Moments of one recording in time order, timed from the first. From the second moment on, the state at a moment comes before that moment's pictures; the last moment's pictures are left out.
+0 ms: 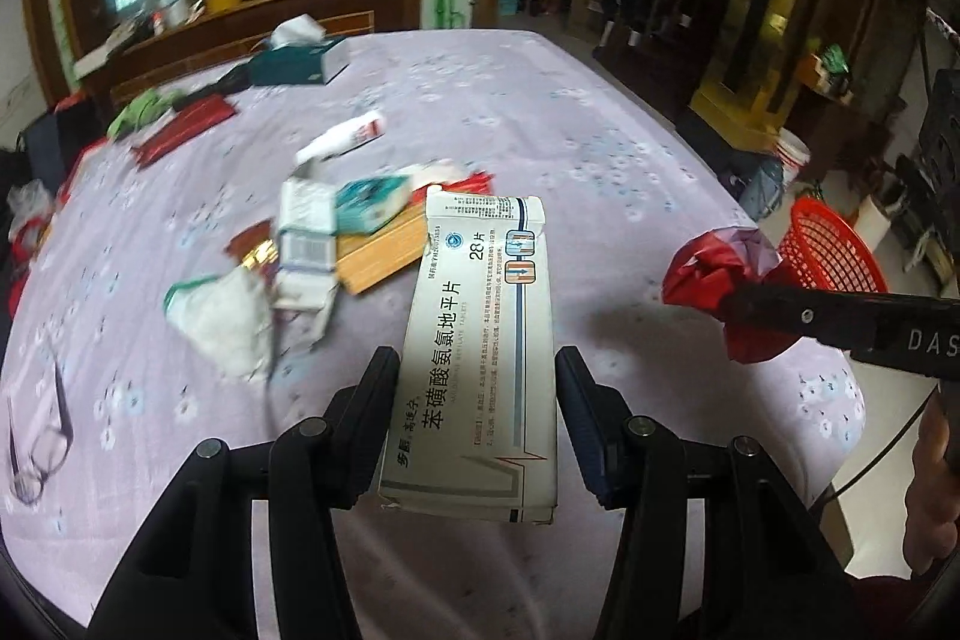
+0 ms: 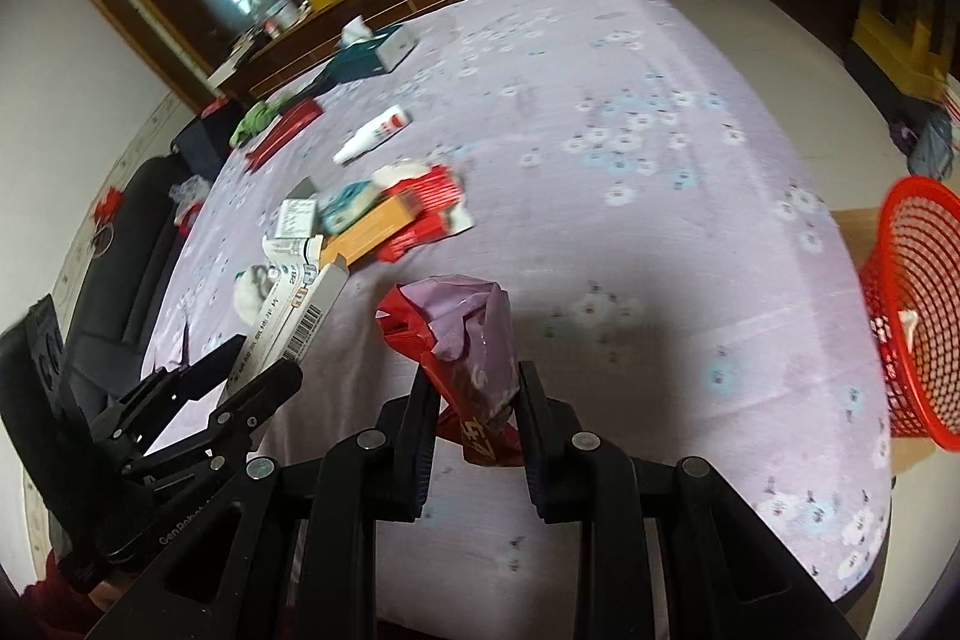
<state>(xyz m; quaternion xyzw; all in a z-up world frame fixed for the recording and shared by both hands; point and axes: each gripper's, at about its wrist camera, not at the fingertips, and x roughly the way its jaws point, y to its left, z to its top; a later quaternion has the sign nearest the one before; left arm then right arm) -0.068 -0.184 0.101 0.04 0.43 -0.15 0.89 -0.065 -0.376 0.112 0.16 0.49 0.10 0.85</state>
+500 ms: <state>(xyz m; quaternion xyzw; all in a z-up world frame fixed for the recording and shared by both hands) -0.064 -0.219 0.103 0.08 0.42 -0.13 0.90 -0.072 -0.416 0.113 0.19 0.49 0.06 0.85</state>
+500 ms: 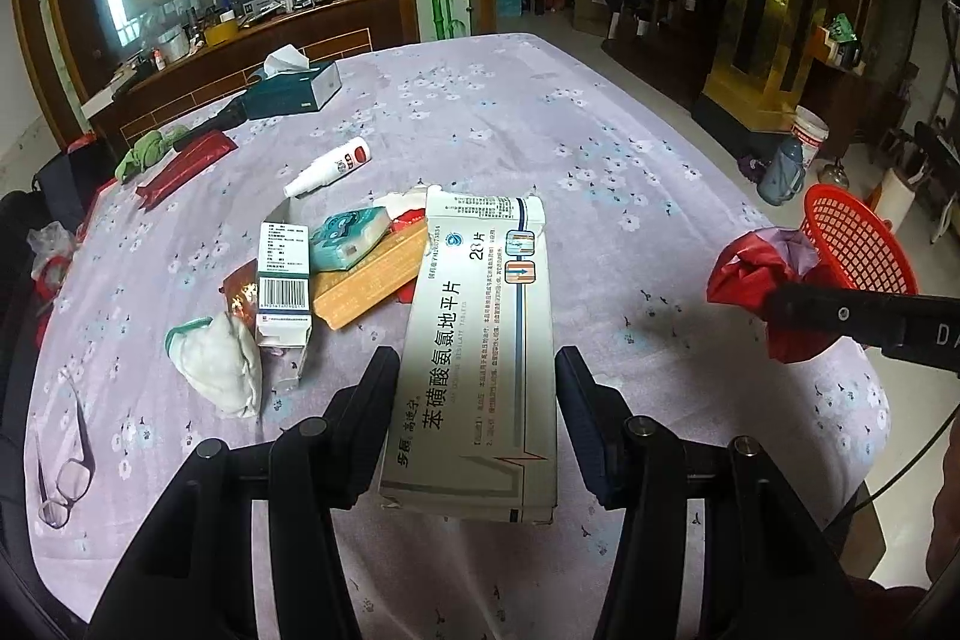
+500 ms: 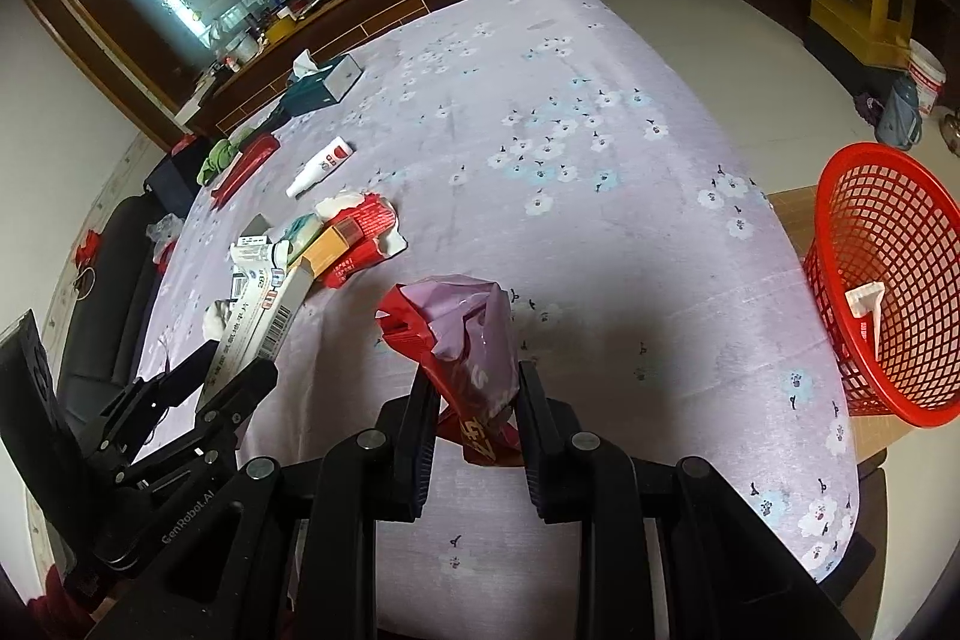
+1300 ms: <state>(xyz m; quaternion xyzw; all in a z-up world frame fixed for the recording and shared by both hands) -0.067 -0.212 0.105 0.09 0.41 -0.11 0.90 -0.065 -0.406 0.114 0.17 0.49 0.07 0.85</state>
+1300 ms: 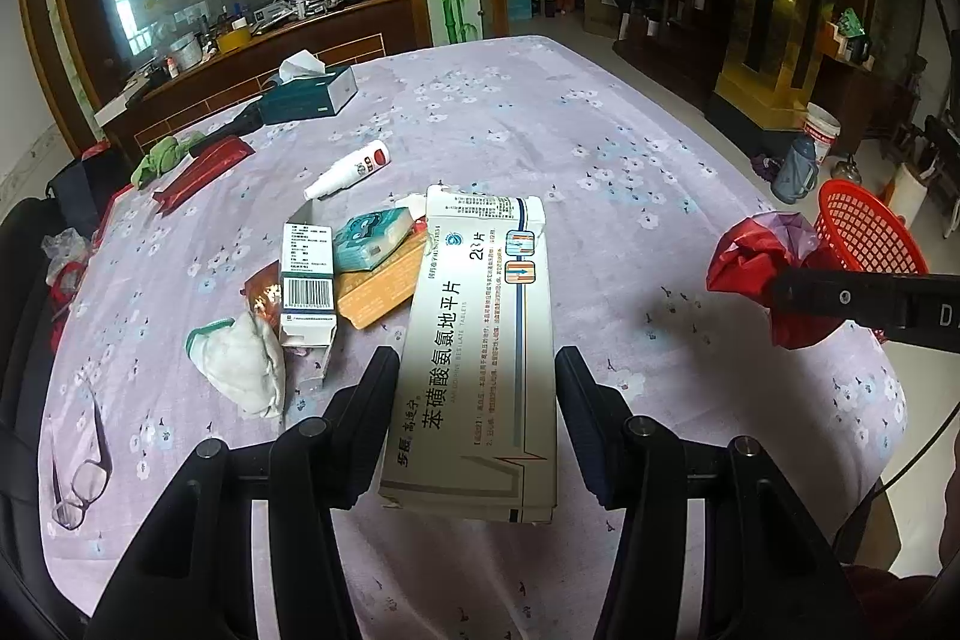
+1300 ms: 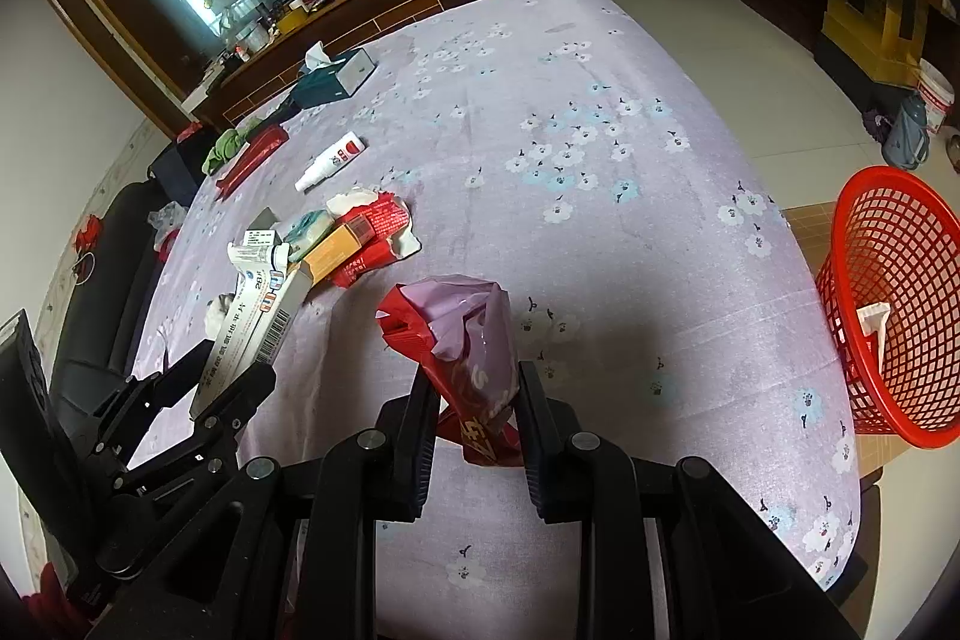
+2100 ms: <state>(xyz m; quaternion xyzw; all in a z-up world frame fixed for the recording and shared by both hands) -0.073 -0.225 0.101 0.11 0.41 -0.13 0.90 -0.077 -0.415 0.115 0.18 0.48 0.06 0.86</state>
